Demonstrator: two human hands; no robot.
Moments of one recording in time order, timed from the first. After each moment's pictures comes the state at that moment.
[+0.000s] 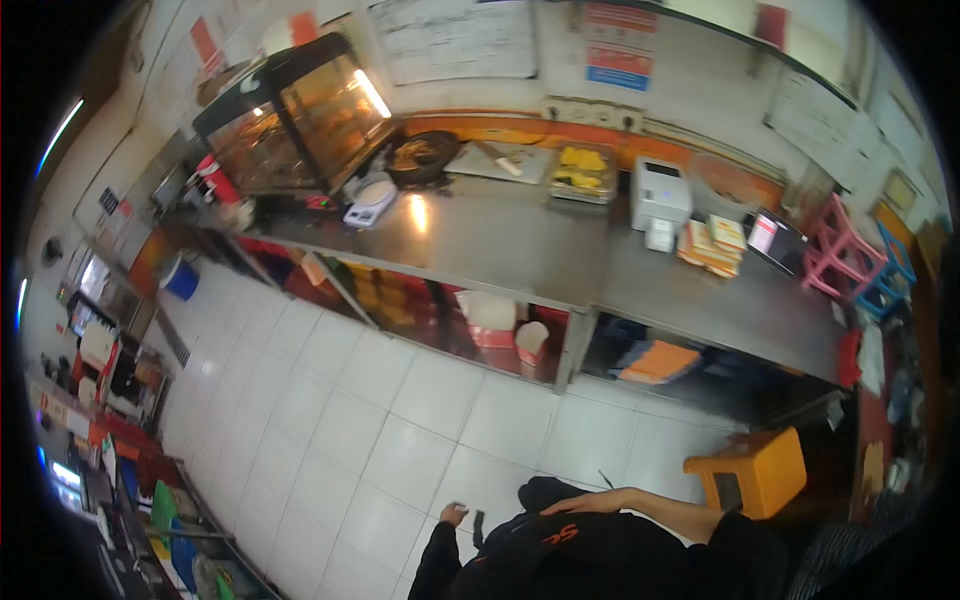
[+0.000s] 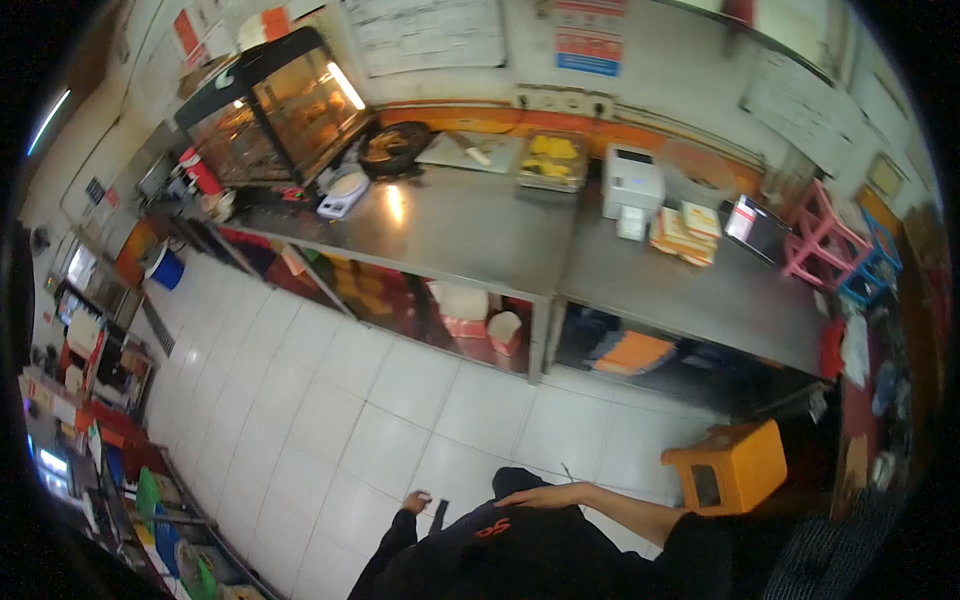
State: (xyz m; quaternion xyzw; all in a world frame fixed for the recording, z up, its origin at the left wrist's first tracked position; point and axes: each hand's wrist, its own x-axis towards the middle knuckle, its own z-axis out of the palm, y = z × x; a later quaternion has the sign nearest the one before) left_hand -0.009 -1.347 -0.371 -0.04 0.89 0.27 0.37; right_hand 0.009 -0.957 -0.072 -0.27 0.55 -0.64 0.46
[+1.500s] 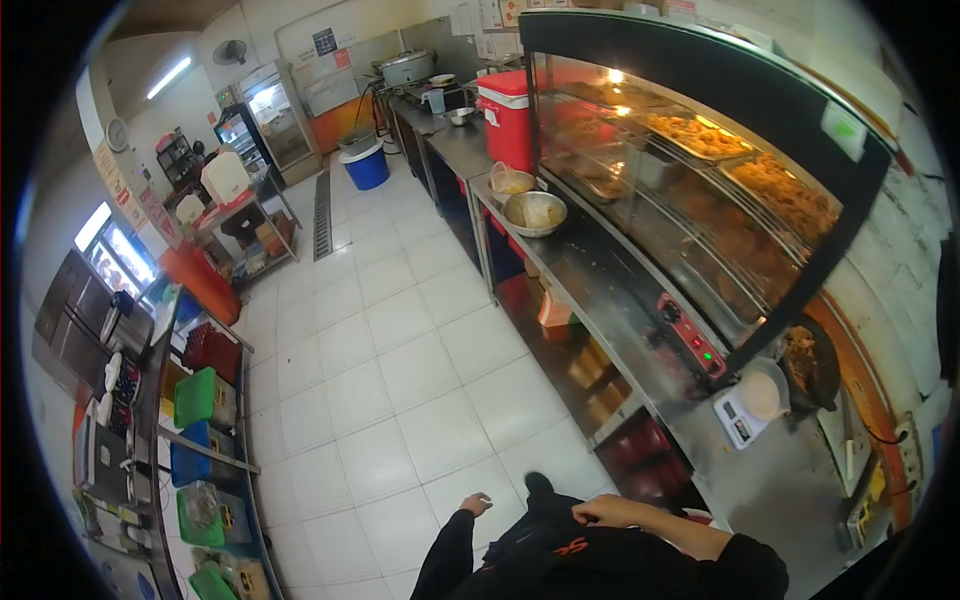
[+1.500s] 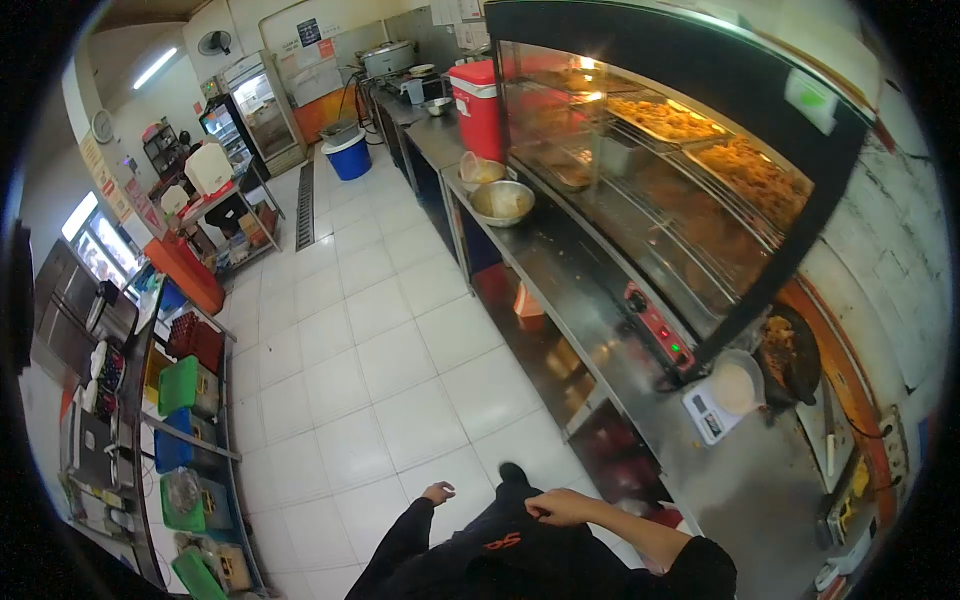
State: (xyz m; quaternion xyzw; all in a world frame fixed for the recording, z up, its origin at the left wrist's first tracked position) left_hand -0.530 -1.858 -0.311 -0.30 0.83 0.40 0.24; right_hand -0.684 -1.558 -0.041 -0.54 0.67 -0.24 0.45
